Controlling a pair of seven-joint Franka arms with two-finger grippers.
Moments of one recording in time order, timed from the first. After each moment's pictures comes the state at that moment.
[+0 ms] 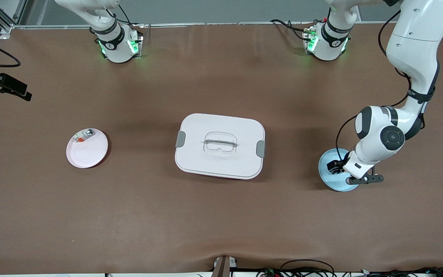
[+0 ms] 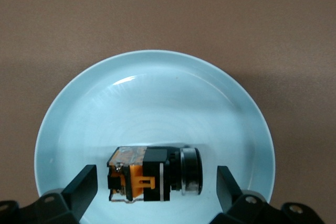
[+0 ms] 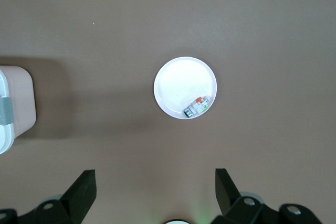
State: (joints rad) left arm 0.06 0.57 -0.13 -1.94 0.11 2.55 -0.22; right arm -0.06 0.01 0.01 -1.50 0.01 1.44 0.05
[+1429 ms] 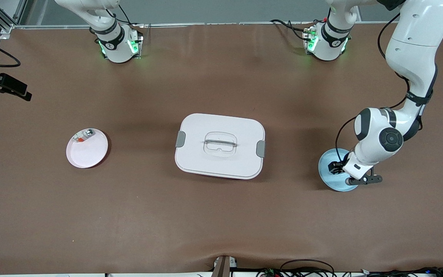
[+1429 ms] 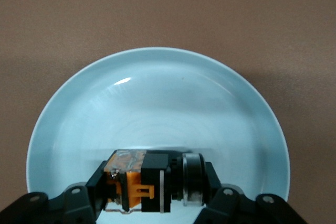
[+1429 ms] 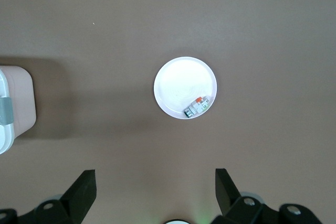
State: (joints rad) left arm 0.07 0.59 -0.13 -1.93 0.11 2.57 -0.22; right arm -0.06 0.01 0.01 -1.50 0.01 1.44 0.05
